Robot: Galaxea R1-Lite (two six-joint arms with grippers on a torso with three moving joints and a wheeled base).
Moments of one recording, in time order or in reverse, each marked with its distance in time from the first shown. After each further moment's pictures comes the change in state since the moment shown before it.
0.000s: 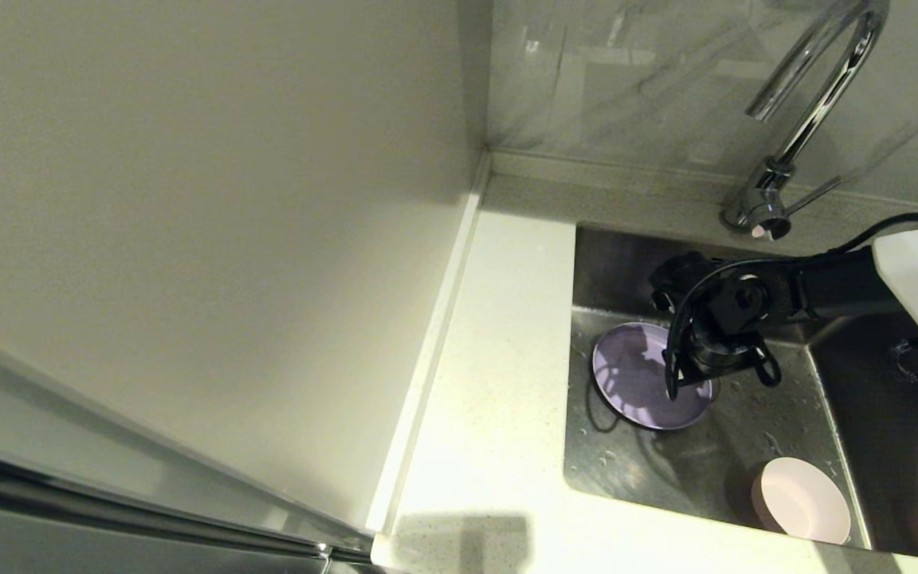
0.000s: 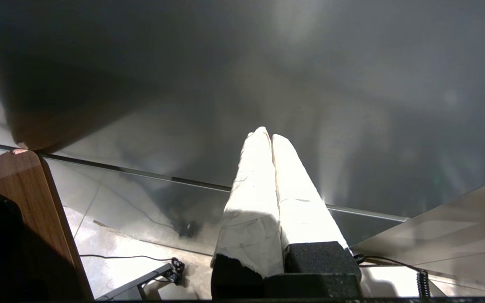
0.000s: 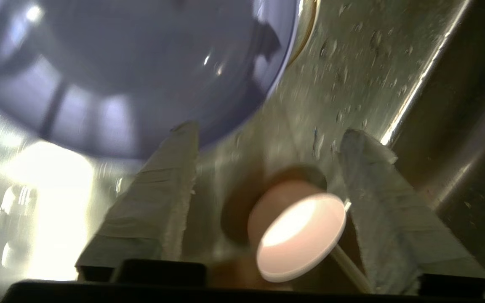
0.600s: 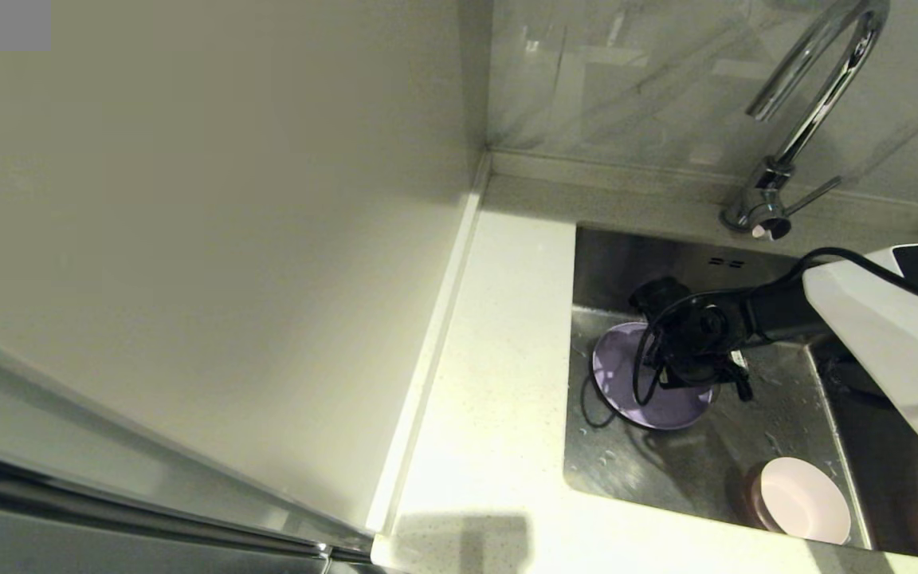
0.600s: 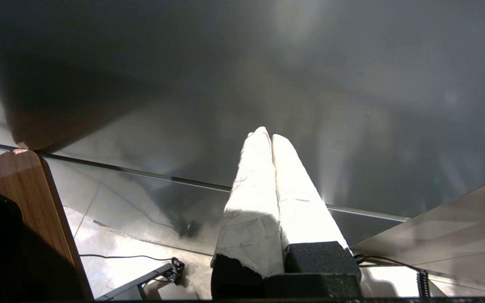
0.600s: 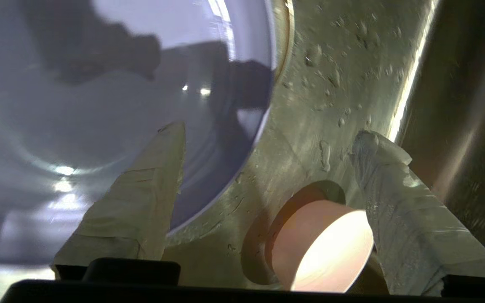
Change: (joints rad) left arm 0.000 0.000 0.000 0.000 0.000 0.000; right arm 0.001 0.132 -0.036 -0.094 -0.169 0.193
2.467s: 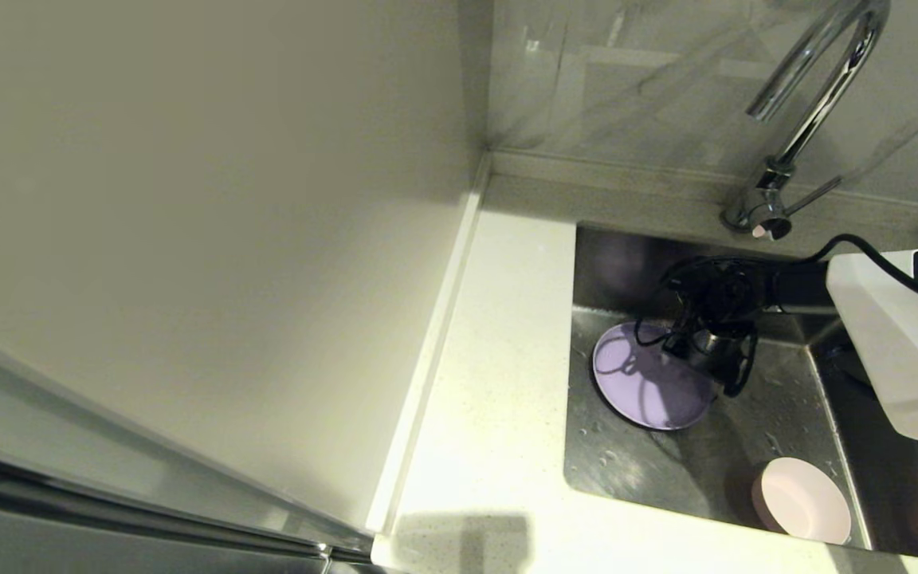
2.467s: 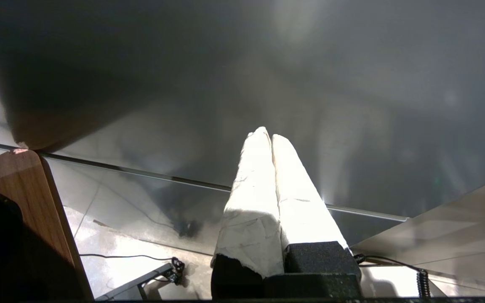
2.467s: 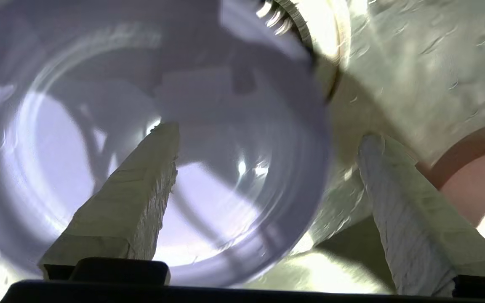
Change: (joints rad) left arm 0.000 0.000 0.000 0.001 0.000 -0.001; right arm -0.134 0.106 -0.328 0.268 0.376 0.587
